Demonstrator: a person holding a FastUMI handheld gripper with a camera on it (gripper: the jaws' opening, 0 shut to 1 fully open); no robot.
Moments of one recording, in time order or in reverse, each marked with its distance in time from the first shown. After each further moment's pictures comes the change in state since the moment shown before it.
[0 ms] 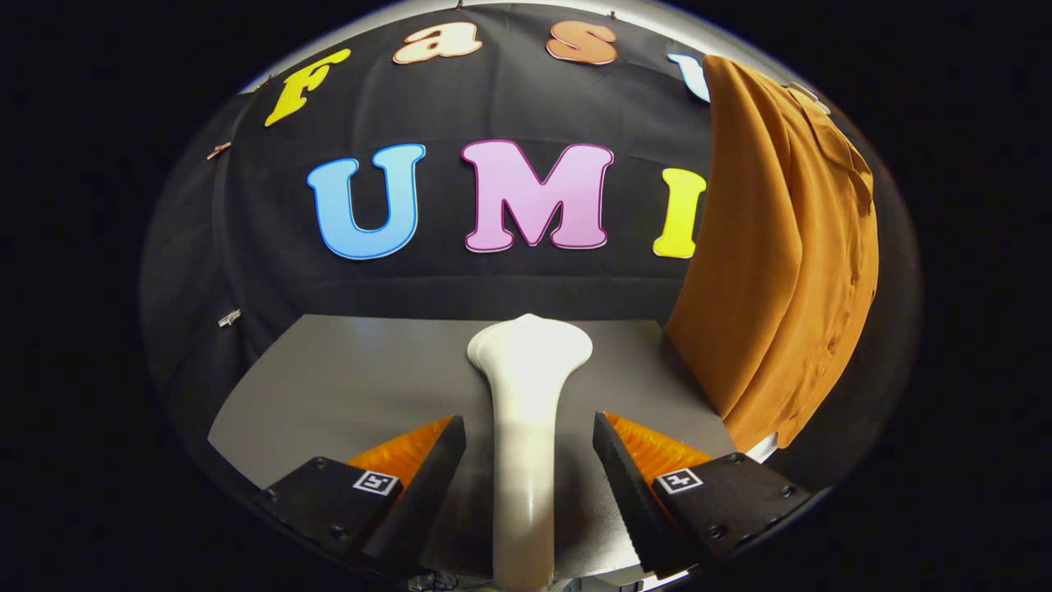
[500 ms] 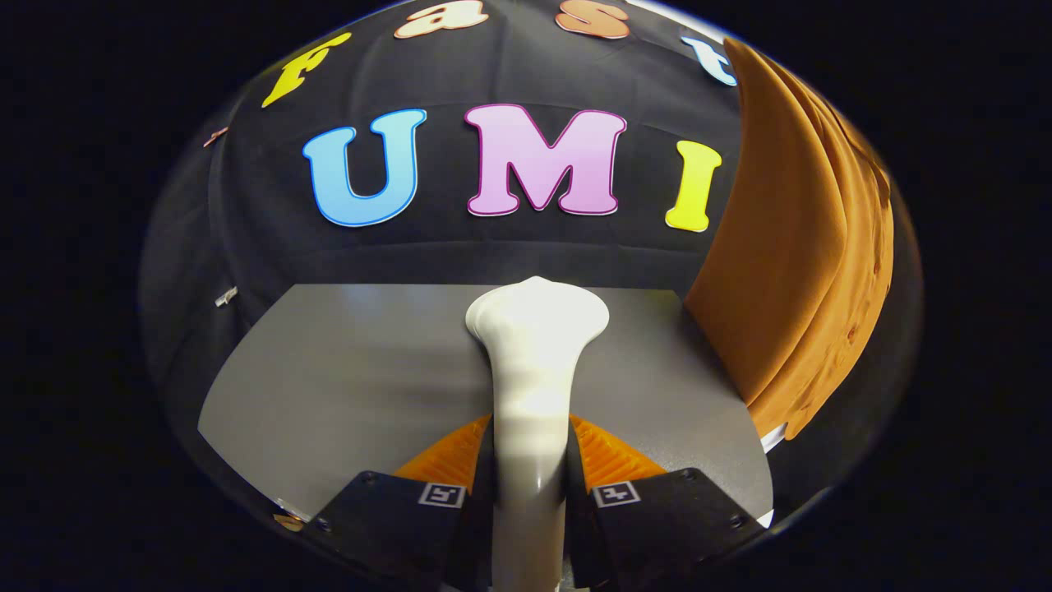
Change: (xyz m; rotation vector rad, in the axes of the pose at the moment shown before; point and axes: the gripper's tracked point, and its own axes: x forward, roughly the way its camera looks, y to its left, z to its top) arm 0.015 0.008 -0.017 -0.042 0.091 0.014
